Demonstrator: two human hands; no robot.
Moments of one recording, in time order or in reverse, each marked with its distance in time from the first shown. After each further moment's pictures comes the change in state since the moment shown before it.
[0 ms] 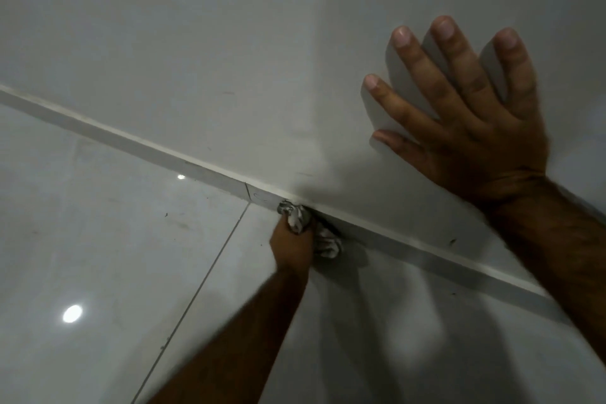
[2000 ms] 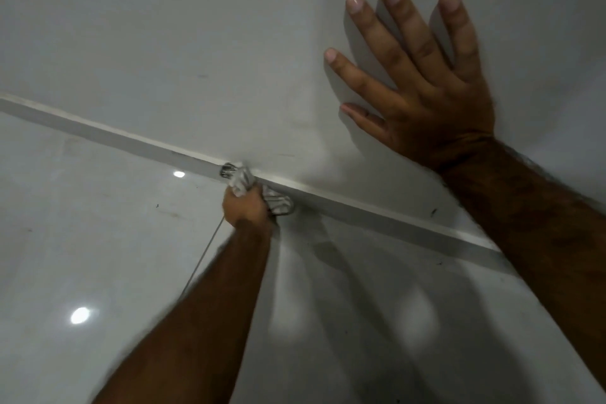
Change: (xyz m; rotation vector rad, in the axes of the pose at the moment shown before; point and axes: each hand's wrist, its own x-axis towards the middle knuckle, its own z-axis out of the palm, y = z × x) left_hand 0.048 0.028 -0.035 -0.443 0.196 -0.189; right_hand 0.009 -0.013 0.001 -0.016 0.010 0.044
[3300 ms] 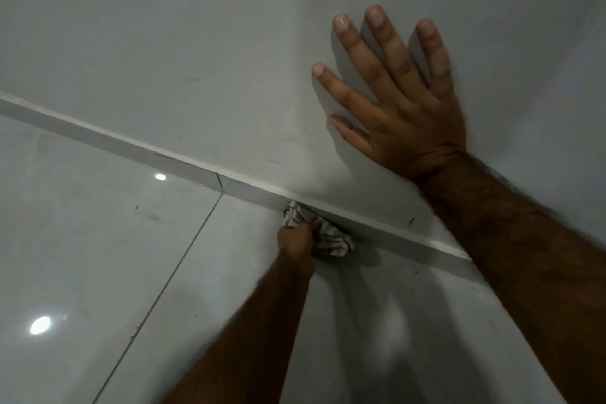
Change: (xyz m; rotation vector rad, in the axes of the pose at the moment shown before) left_hand -0.096 -0.064 0.046 -0.079 -0.293 -0.475; right_hand -0.002 0.004 -0.007 0.069 -0.057 0.000
